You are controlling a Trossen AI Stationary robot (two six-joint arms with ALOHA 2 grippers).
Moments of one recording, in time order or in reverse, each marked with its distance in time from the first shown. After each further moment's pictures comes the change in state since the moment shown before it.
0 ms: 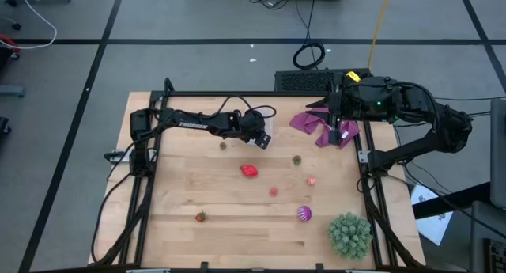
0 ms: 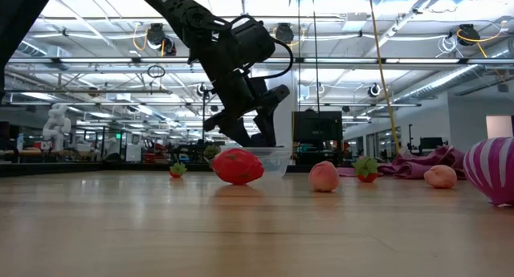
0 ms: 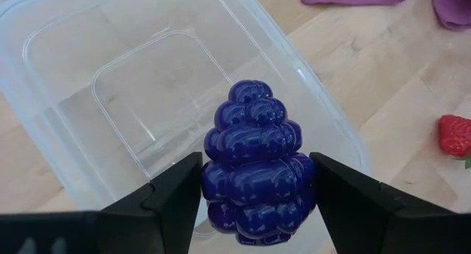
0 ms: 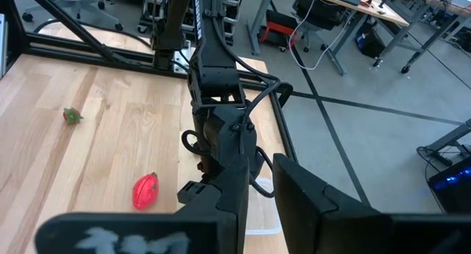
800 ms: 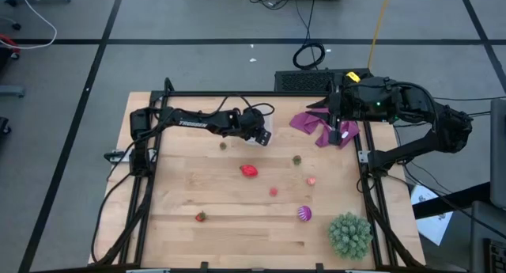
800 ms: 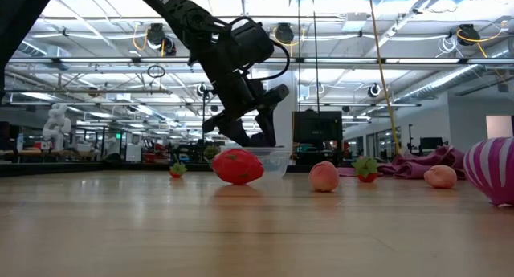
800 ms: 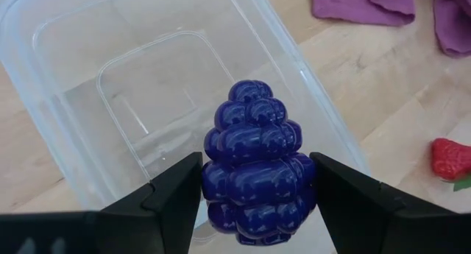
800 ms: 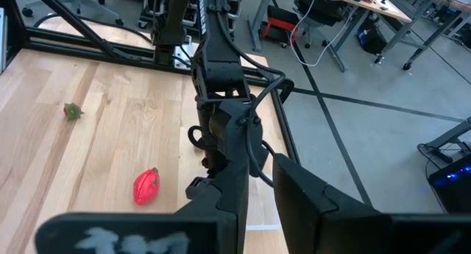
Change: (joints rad) left arm 0.018 0.000 0.000 0.009 0.011 -0.083; right arm 0.000 0.000 0.000 -0.015 0.000 0.000
